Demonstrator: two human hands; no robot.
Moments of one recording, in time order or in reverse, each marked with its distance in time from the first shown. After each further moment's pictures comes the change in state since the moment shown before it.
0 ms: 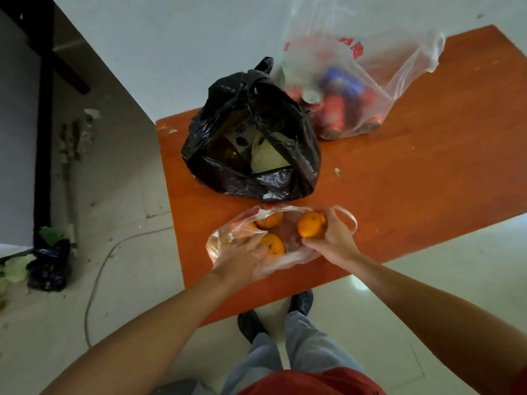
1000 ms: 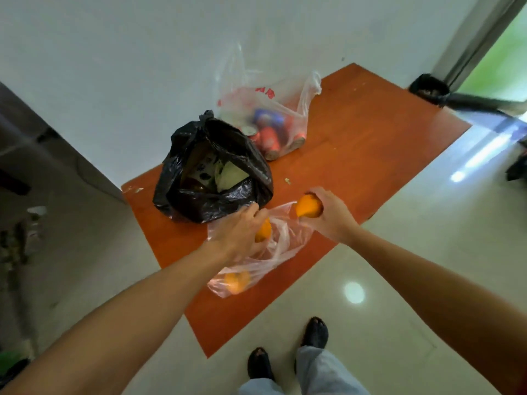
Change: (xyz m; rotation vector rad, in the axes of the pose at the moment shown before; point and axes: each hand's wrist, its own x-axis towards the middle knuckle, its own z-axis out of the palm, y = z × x) left_hand 0.024 0.008 -0.102 -0.054 0.131 0.218; right_hand -0.084 -0.062 -0.057 -0.112 0.339 0.019
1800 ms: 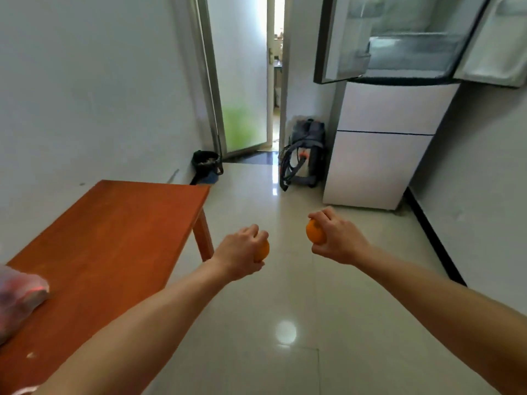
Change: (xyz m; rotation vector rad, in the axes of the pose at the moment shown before) left_hand 0.219 0.531 -0.038 0.122 0.047 0.811; right_hand -0.343 0.292 -0.384 -0.514 0.539 0.454
